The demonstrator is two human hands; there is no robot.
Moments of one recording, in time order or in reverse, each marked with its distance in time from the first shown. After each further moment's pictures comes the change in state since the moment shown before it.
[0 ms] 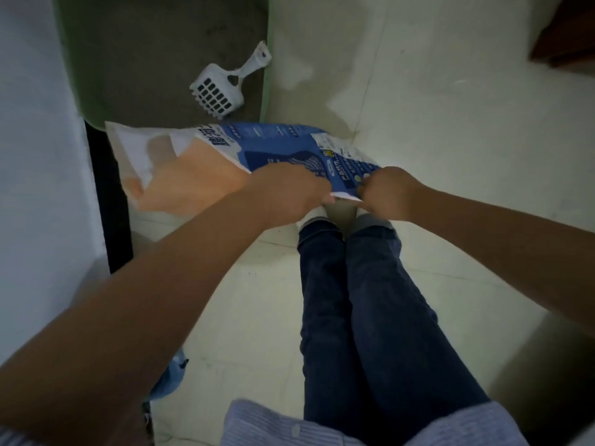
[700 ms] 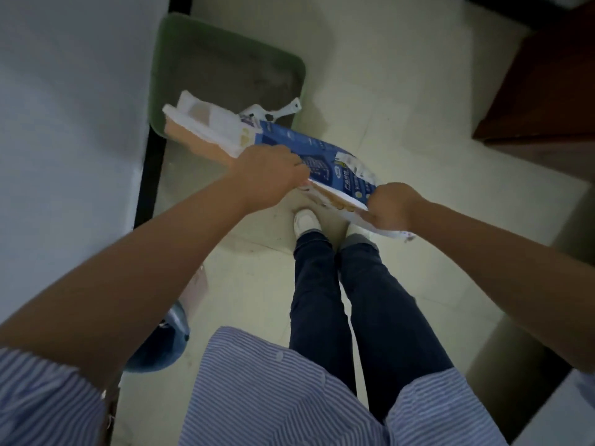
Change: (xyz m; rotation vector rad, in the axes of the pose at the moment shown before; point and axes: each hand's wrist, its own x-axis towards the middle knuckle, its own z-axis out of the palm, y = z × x) left_hand -0.132 -0.017 -0.052 0.252 0.462 0.006; right_hand -0.086 -0.039 -0.137 0.121 -0.241 0.161
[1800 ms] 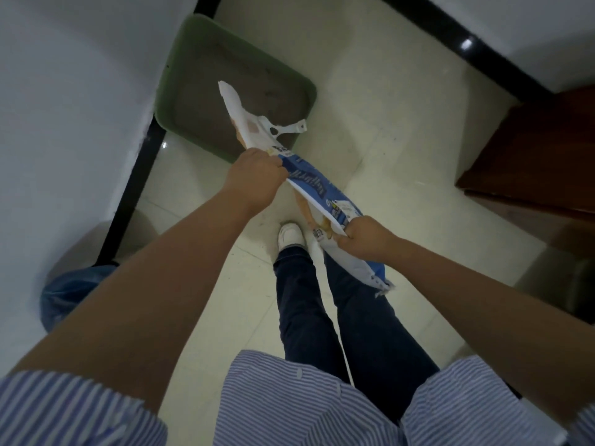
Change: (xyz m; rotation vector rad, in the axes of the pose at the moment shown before) left_hand 0.002 -0.022 0.029 -0.200 0.121 -0.279; right_hand 0.001 -0.014 -0.026 0.608 0.057 0.054
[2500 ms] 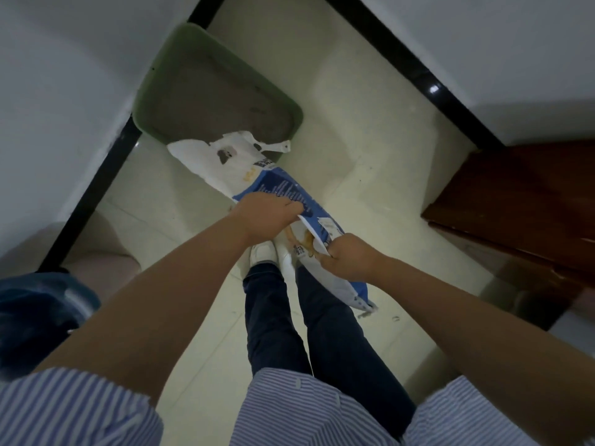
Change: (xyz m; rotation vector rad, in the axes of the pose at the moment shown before) left_hand 0.022 0.025 0.006 -0.145 -0.201 -0.021; right_hand -0.002 -0.019 -0.029 -0.215 -0.106 -0.008
